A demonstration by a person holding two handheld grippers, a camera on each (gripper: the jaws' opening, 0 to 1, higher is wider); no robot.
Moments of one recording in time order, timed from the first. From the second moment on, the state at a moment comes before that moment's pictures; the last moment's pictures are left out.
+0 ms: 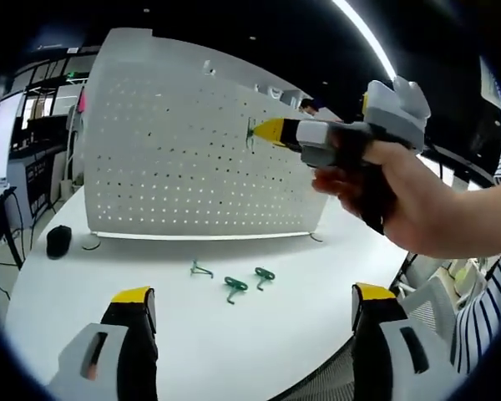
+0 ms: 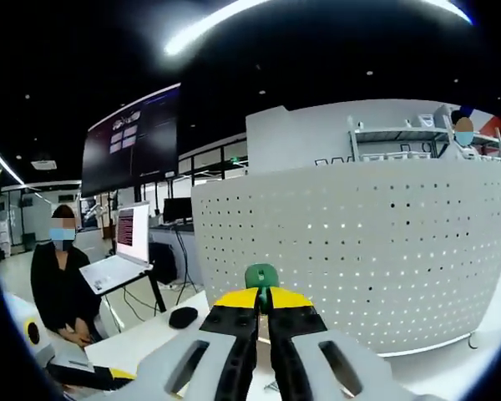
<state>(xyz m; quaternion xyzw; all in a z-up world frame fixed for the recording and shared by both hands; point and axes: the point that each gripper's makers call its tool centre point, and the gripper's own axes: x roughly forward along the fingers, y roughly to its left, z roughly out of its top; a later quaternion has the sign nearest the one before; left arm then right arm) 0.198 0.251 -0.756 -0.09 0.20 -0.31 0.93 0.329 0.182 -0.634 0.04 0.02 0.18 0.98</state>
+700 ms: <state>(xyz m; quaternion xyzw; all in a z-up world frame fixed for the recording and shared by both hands) 0.200 0.254 -0.761 -0.08 0.20 -0.30 0.93 0.392 0.139 -0.614 0.05 -0.02 0.09 0.99</state>
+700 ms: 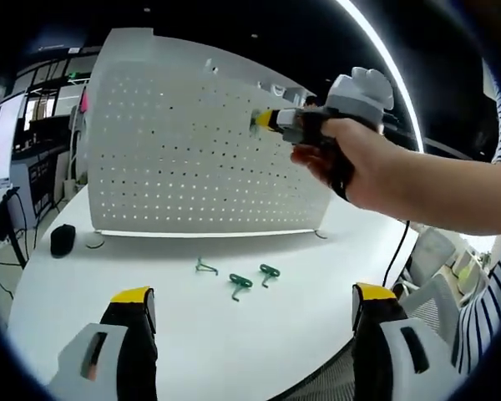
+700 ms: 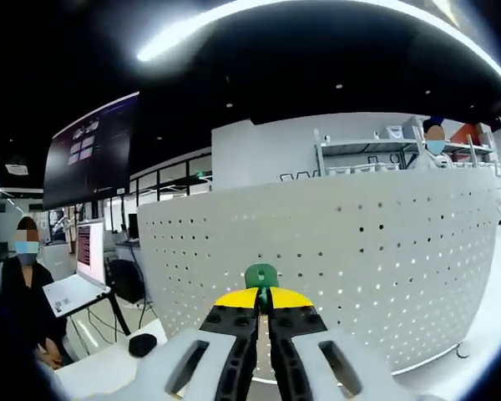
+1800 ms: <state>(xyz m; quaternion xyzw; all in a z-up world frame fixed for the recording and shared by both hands) 0.202 0.259 -0.764 -0.09 0.21 -0.29 0.93 0.448 0.095 -0.570 0.06 -0.08 0.00 1.00</state>
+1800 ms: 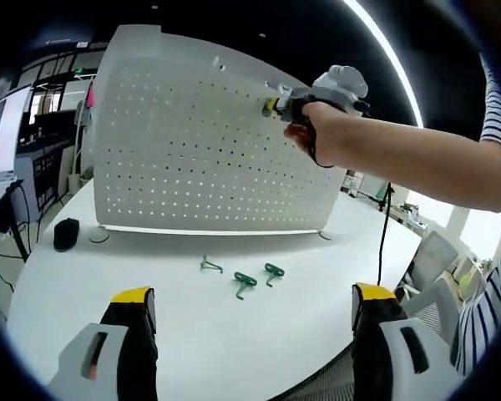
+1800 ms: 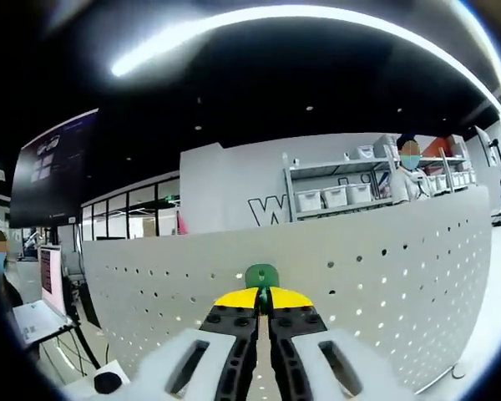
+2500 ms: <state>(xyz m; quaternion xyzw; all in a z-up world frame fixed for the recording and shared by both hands) 0.202 0.260 -0.767 -0.09 0.22 -0.29 0.93 0.460 0.090 -0.577 0.06 -0.07 -0.02 1.00</state>
